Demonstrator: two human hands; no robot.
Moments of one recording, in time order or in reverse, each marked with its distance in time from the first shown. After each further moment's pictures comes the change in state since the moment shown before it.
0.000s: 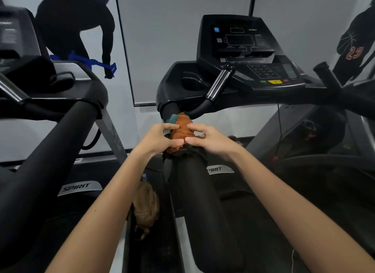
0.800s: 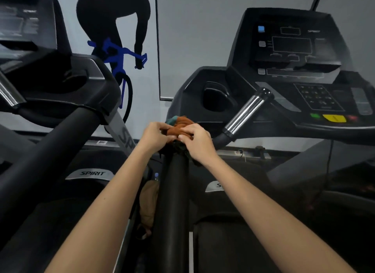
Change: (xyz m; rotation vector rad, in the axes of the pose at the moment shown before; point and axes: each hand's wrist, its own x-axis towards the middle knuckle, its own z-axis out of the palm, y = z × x) left_hand 0.142 0.002 -0.022 0.160 0.329 -0.134; right_hand 0.171 0.021 -0.013 -0.181 0.191 -0.188
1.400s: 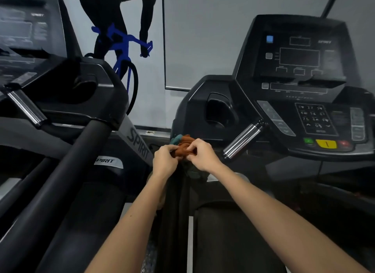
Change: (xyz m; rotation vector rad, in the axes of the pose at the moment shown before) left_hand -0.013 0.018 0.010 0.031 0.114 -0.186; right_hand 0.022 -0.030 -0.037 -0.138 -0.330 0.178
